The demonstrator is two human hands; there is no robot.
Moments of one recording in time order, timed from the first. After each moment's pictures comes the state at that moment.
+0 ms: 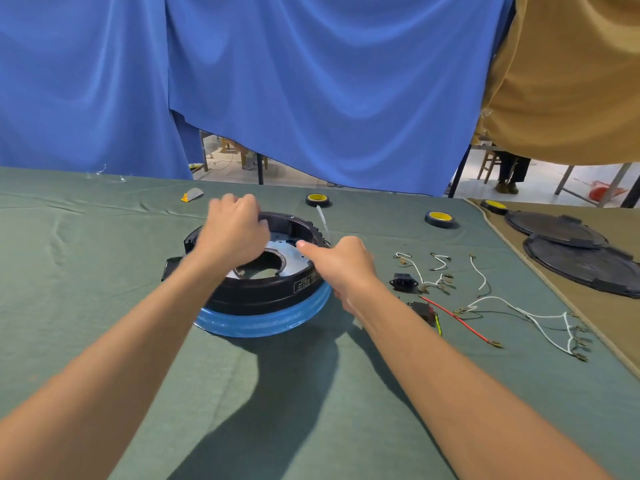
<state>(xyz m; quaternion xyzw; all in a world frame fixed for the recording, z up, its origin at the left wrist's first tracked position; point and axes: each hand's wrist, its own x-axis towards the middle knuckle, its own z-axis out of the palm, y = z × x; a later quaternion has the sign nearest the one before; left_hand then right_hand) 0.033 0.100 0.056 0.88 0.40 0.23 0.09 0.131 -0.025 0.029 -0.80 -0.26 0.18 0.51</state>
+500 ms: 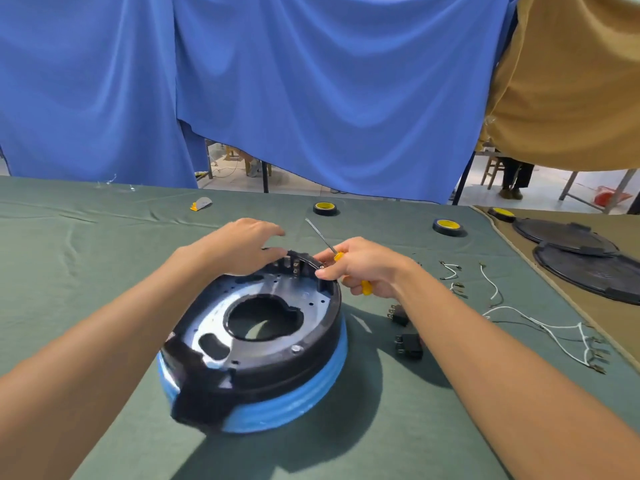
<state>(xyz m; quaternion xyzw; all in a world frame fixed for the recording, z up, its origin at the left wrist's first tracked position) 0.023 0.135 0.057 0.97 0.24 0.07 0.01 0.169 -0.026 0.050 -0.75 -0.40 0.37 0.38</state>
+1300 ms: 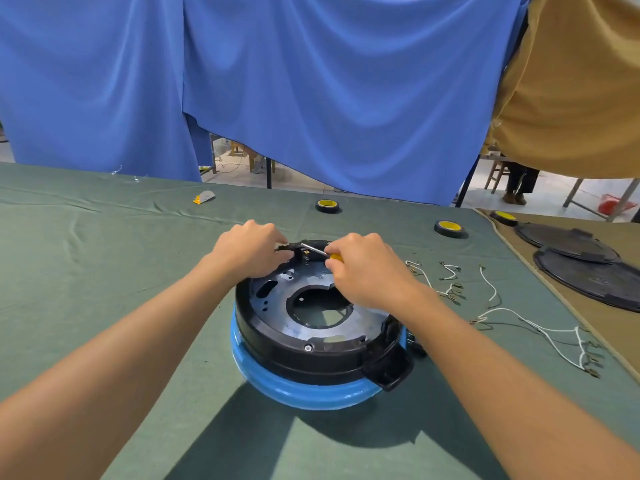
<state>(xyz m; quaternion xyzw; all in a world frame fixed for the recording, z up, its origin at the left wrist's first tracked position) 0.033 0.114 0.039 0.93 0.36 0.10 0.02 0.135 -0.054 0.056 -0.81 -0.56 -0.04 0.19</state>
